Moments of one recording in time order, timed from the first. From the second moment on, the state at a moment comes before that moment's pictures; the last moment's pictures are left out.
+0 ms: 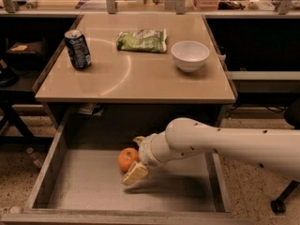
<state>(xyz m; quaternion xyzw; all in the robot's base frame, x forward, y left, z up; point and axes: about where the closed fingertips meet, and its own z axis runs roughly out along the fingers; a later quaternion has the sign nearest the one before) 0.474 0.057 0.612 -0.60 0.72 0.21 0.29</state>
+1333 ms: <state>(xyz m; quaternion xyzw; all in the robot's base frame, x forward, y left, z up) 0.468 0.062 0.687 -0.60 0.72 0.19 0.30</state>
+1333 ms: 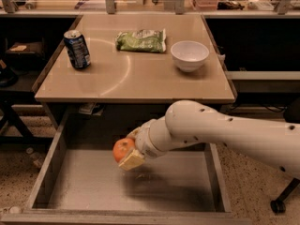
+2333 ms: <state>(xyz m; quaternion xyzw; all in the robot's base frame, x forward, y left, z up) 0.516 0.063 0.822 -0.60 0.72 0.14 0.32</state>
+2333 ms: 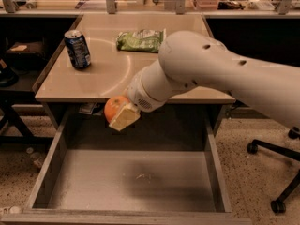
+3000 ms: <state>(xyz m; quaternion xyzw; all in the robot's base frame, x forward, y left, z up) 0.593 0.068 0.846 -0.61 0.72 0.14 0.31</state>
